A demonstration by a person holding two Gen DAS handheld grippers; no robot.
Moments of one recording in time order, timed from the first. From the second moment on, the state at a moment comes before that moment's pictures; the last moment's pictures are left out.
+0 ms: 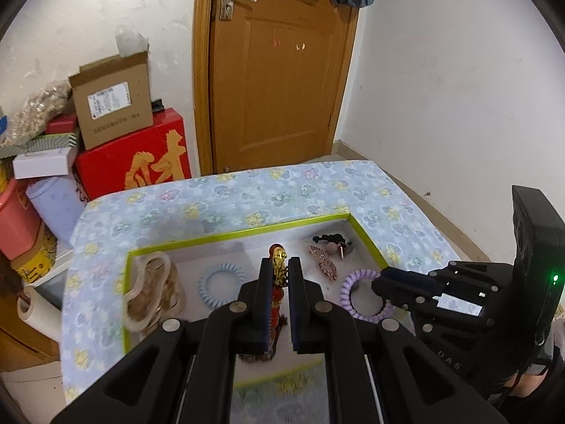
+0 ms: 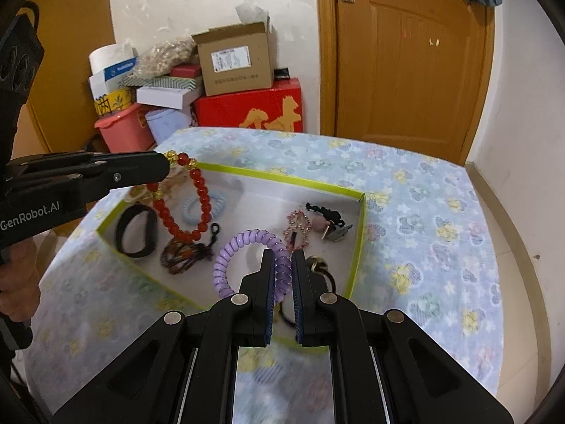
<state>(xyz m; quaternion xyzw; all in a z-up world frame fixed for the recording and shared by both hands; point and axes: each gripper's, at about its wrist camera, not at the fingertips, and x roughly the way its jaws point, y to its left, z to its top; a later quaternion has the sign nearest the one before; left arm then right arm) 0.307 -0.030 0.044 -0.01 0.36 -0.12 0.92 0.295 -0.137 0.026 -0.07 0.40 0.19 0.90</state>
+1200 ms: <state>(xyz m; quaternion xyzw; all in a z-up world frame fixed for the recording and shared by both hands) 0.317 -0.015 0.008 -0.02 0.40 -0.08 0.91 0.290 -0.131 0.021 -0.06 0.42 0.19 0.89</state>
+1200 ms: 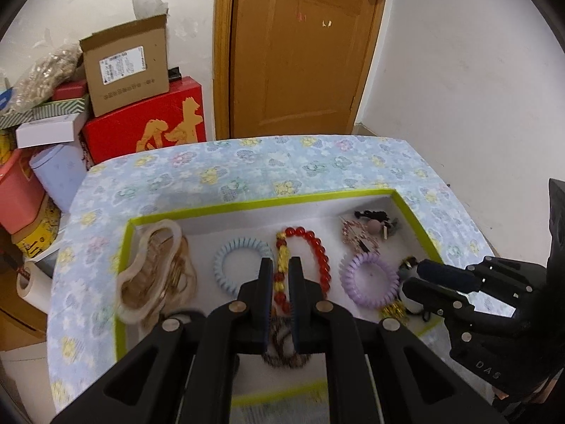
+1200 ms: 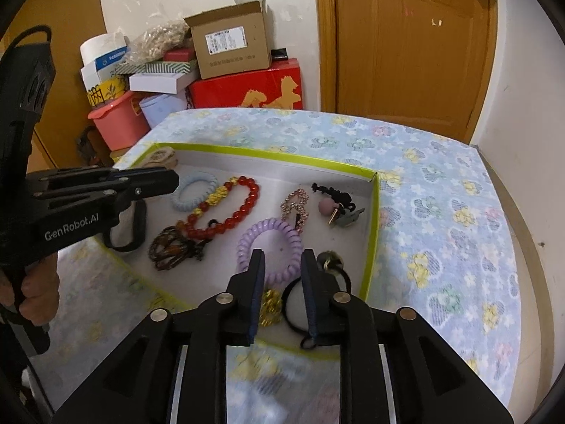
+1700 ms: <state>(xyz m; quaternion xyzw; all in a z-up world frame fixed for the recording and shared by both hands) 0.204 -0.018 0.037 -0.02 0.37 -0.05 0.93 0.192 -0.132 0.056 -0.06 0.40 0.19 0.90</state>
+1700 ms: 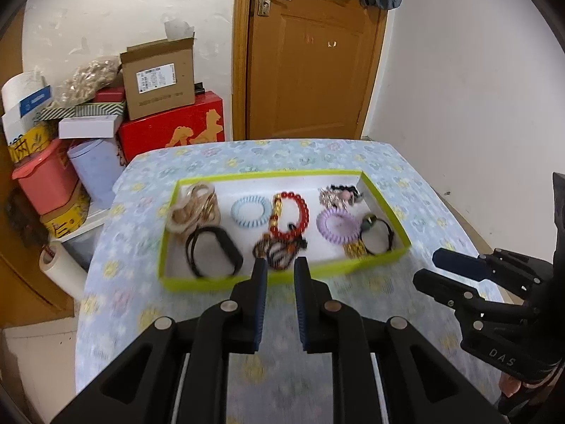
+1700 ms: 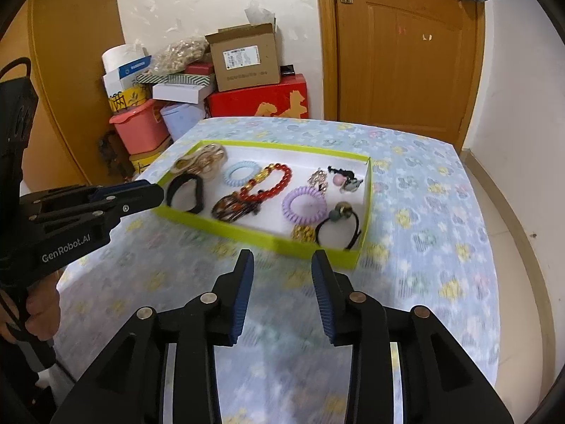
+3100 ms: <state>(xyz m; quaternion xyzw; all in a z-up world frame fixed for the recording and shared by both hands) 0.101 -0.015 -0.002 -0.02 0.40 0.00 0.92 0.101 -0.125 0.037 -0.07 0.42 0.17 0.89</state>
